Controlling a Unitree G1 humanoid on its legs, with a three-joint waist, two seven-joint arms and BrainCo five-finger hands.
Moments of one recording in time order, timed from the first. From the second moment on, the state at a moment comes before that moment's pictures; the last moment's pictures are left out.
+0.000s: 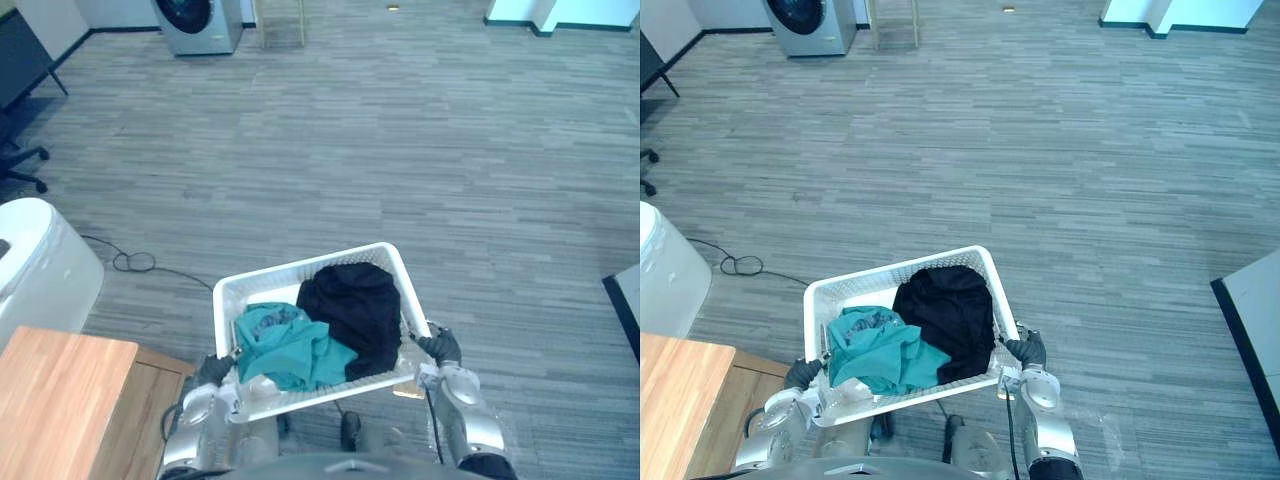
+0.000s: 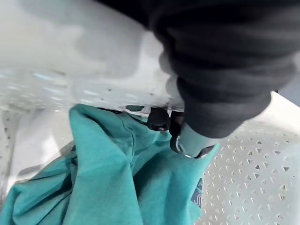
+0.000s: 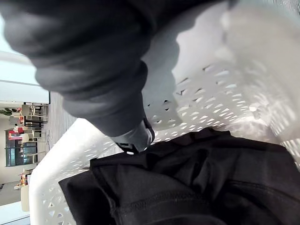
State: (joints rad) left arm 0.15 0.03 0.03 0.40 -0.34 0.13 0.14; right arm 0.11 -0.11 -0.12 0.26 0.16 0.09 -0.15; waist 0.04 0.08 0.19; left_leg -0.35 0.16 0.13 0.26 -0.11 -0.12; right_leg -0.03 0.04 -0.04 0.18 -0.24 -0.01
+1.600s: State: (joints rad) left arm 0.18 0.08 -0.04 0.45 -0.30 0.19 0.15; right arm 0.21 -0.03 -0.18 0.35 0.16 0.10 -0.15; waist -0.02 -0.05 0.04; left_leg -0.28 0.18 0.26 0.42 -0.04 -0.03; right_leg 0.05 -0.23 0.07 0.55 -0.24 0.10
